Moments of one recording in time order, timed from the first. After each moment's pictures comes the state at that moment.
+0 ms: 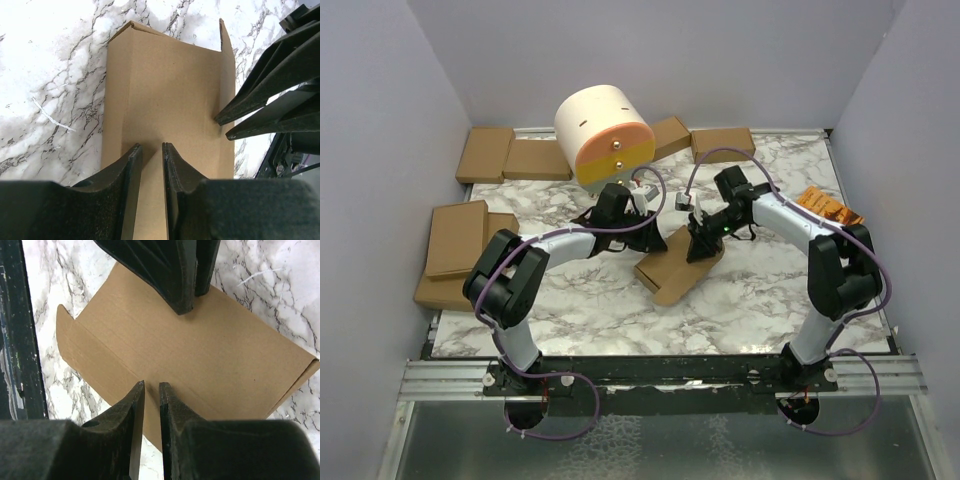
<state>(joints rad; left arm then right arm) -0.56 1.75 0.99 0.11 0.58 -0.39 0.38 1.75 1.24 -0.76 -0.85 -0.77</state>
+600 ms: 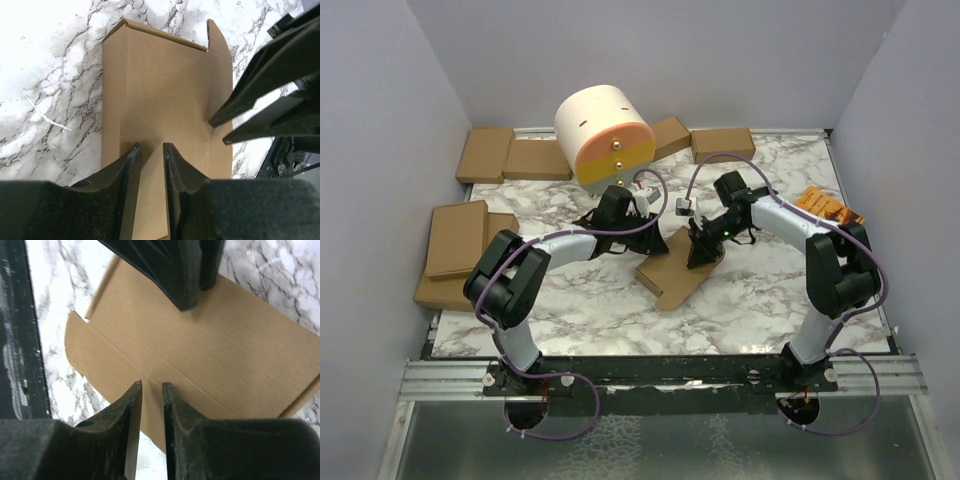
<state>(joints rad) -0.57 1.76 0.97 0.12 0.57 -0.39 0.38 1.77 1.20 -0.75 -0.84 -0.77</state>
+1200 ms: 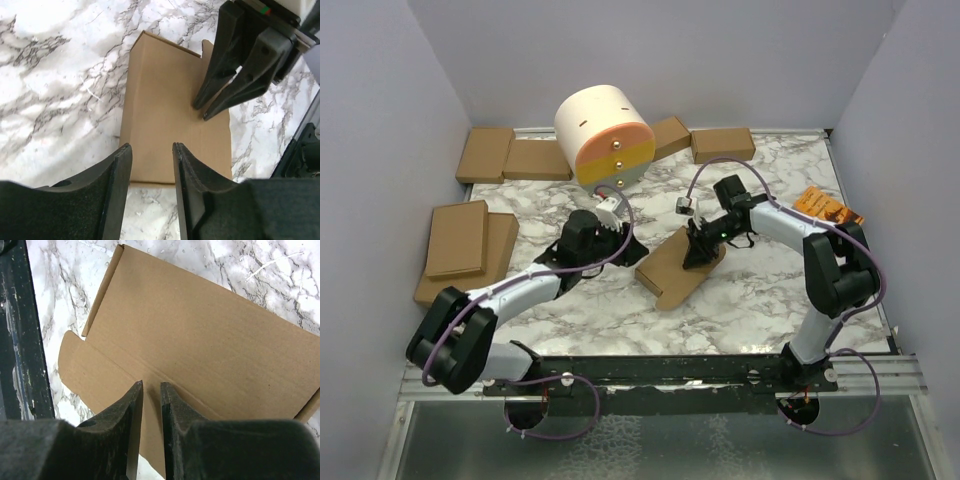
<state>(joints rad) -0.56 1.37 0.67 0.27 0.39 -0.40 0.38 1.77 1.13 -0.61 -0.89 -0.63</state>
